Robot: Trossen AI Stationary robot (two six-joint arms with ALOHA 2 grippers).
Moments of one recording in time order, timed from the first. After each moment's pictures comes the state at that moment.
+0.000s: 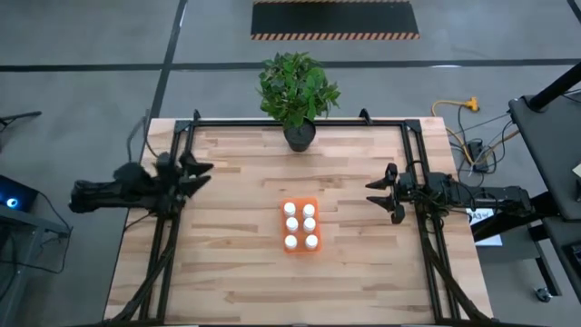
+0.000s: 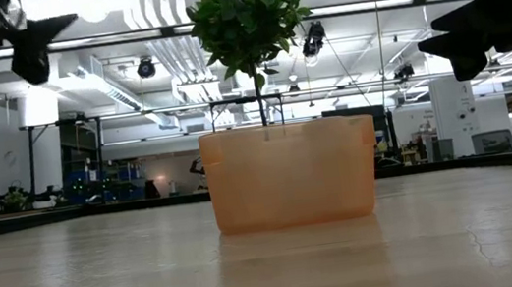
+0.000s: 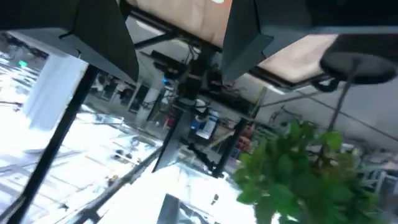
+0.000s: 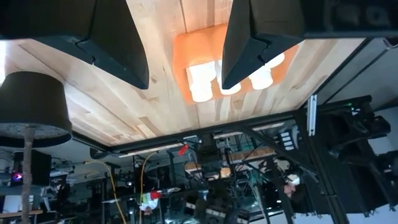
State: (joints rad) left arm -0.03 0.03 0.25 0.04 -0.19 -0.41; right arm -0.03 0.04 0.01 0.01 0.00 0.23
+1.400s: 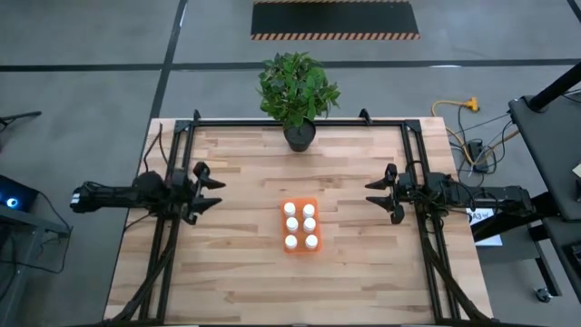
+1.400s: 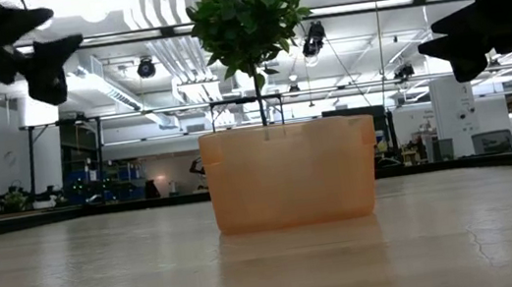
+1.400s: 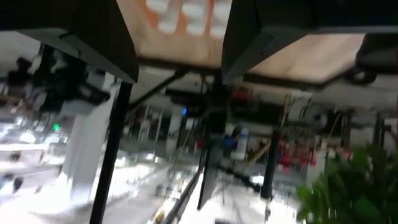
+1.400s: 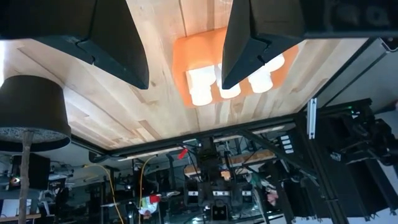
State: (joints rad) left arm -0.03 0.03 0.01 0.23 0.02 -0.20; right arm -0.03 0.05 0.01 0.01 0.00 0.23
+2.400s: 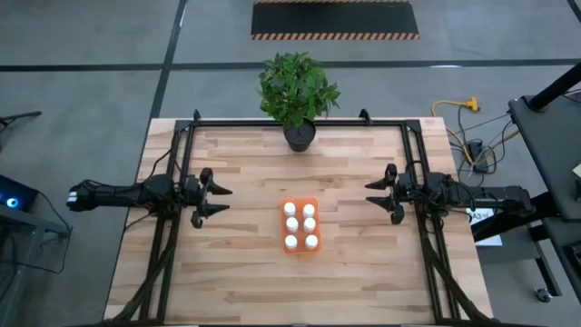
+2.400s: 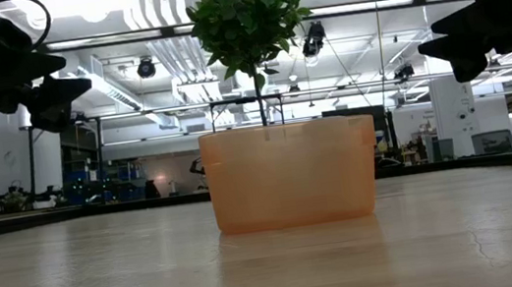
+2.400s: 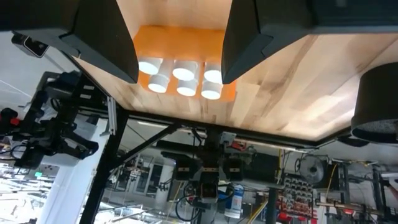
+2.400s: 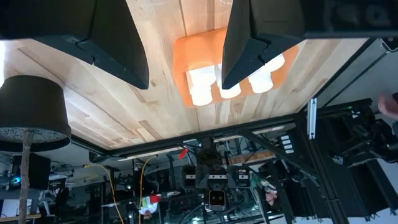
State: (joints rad) left arm -0.03 0.10 0.01 0.04 0.03 -0.20; right arm -0.03 0.06 0.01 0.01 0.00 0.23
